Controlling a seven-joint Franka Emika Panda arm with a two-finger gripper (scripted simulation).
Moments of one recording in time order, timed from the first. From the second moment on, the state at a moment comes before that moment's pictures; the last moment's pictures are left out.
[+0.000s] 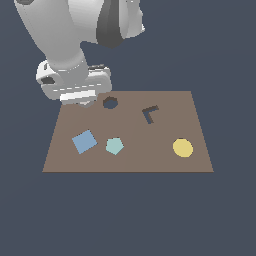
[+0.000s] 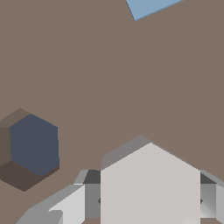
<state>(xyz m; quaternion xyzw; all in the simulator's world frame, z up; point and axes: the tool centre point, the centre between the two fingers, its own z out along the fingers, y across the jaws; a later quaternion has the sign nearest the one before) -0.096 -0.153 0.035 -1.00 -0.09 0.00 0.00</state>
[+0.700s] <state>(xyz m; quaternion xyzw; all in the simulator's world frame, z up) -0.108 -0.111 0.038 -0.99 0.14 0.00 0.00</state>
